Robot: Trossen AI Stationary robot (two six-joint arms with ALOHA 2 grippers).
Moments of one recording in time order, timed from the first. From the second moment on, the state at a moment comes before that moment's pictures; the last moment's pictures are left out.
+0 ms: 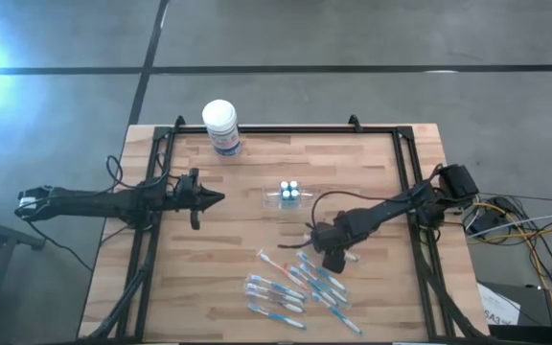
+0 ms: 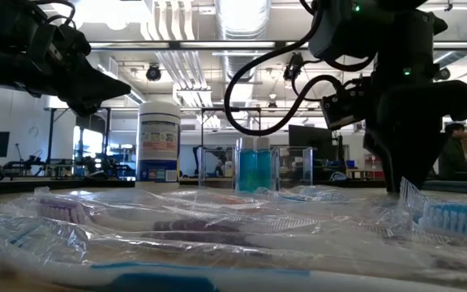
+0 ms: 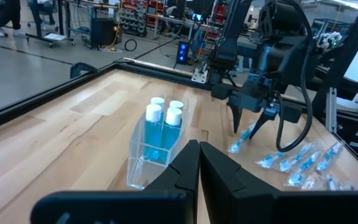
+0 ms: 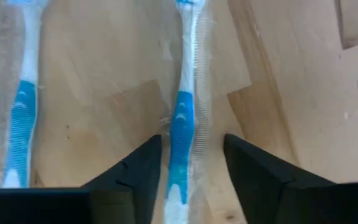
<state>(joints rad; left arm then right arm) 0.11 0.47 0.06 0.36 -0.04 -0.20 0.27 1.76 0.97 -0.67 -0.02 0.67</state>
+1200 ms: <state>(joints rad) 0.11 0.52 0.08 0.45 -0.08 -0.24 0.16 1.42 0.76 0.17 0.10 0.23</state>
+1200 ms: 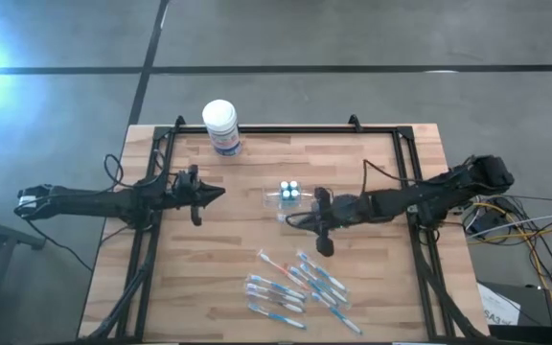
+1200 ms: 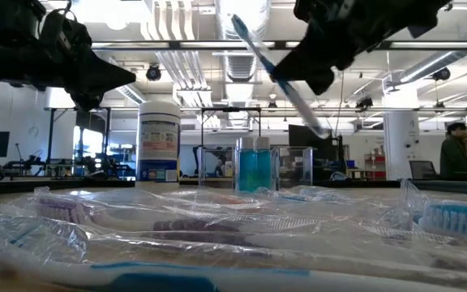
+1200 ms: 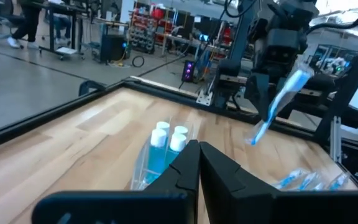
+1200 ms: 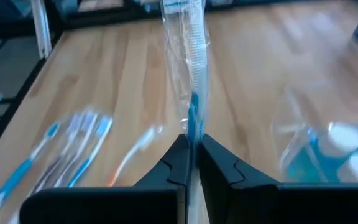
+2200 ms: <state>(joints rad) 0.08 1.11 0.44 0.77 -0.01 0.03 0.00 1.49 0.77 0.51 0.10 0.06</state>
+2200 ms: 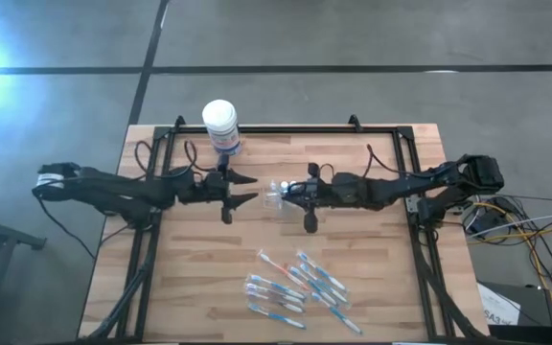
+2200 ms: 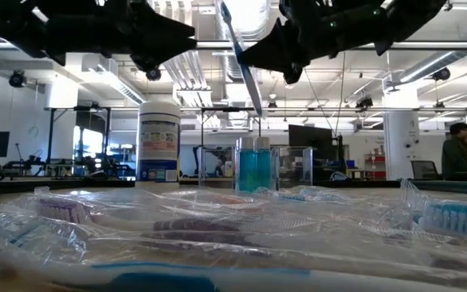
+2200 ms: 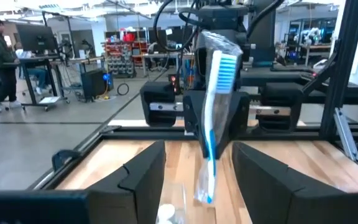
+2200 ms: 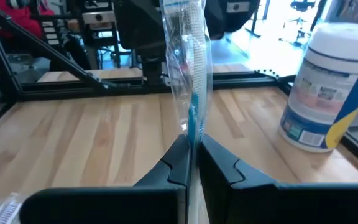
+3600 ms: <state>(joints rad) 0.09 1.34 0.65 0.82 0.07 0.07 -0.01 1.49 0.81 0.51 0.10 0.00</state>
